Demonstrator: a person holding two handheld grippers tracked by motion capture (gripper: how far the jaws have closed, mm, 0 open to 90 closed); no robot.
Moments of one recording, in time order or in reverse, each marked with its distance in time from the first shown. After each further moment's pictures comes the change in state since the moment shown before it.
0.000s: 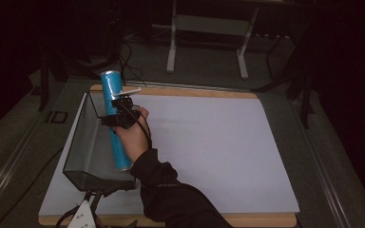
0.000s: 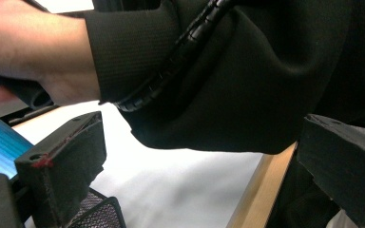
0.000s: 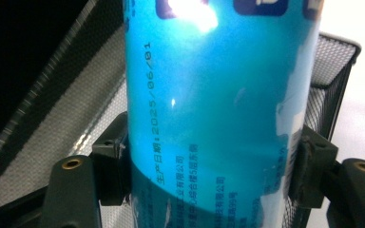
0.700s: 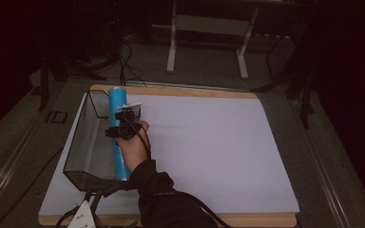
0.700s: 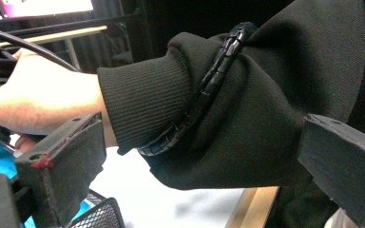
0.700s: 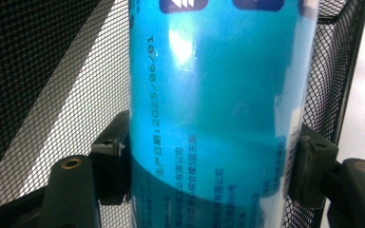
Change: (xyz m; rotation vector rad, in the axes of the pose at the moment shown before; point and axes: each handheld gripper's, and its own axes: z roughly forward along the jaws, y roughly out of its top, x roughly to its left) left arm -0.001 0.000 0.000 0.000 -0.003 0.003; right arm -0.010 -0.033 0.031 0.080 -0.051 0.091
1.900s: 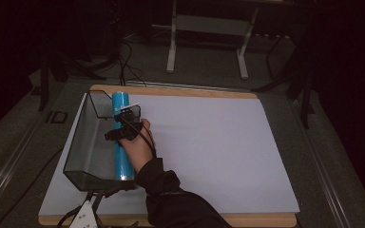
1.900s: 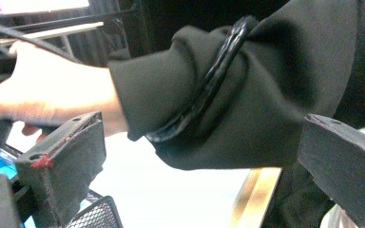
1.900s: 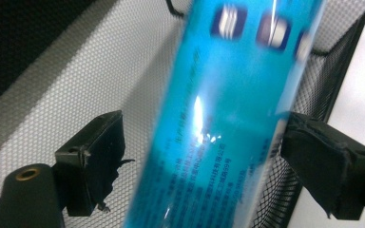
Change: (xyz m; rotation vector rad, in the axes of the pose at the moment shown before) left arm -0.001 0.000 0.002 0.014 -0.012 0.001; right arm -0.004 -0.001 -0.006 -0.036 -0.003 -0.202
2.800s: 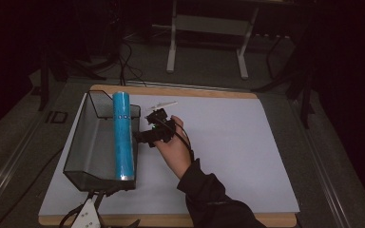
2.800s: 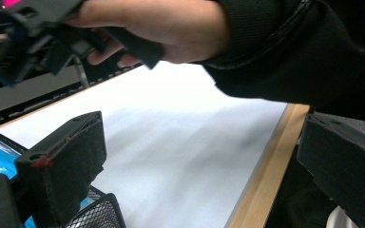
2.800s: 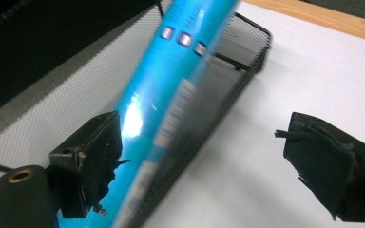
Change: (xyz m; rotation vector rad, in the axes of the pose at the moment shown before) left arm 0.000 -0.001 0.004 0.015 0.016 -0.004; right arm -0.058 -0.025 -0.092 -0.127 0.081 -0.140
